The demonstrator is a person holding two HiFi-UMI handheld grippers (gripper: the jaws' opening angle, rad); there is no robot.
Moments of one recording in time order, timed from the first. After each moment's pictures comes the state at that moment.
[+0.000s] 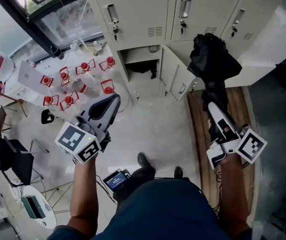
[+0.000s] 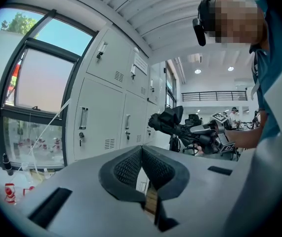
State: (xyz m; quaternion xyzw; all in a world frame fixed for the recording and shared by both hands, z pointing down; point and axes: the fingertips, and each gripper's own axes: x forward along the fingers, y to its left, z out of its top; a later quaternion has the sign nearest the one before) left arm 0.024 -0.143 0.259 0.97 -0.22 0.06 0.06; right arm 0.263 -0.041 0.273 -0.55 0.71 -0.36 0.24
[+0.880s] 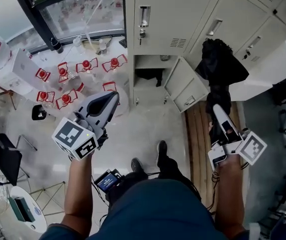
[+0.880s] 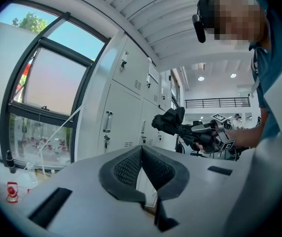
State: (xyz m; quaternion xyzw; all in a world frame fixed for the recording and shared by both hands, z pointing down) left arm -0.084 -0.234 0.265 0.97 -0.23 0.02 0.08; right arm 0.180 -0.130 0.260 -0.56 0.71 -0.36 0.23
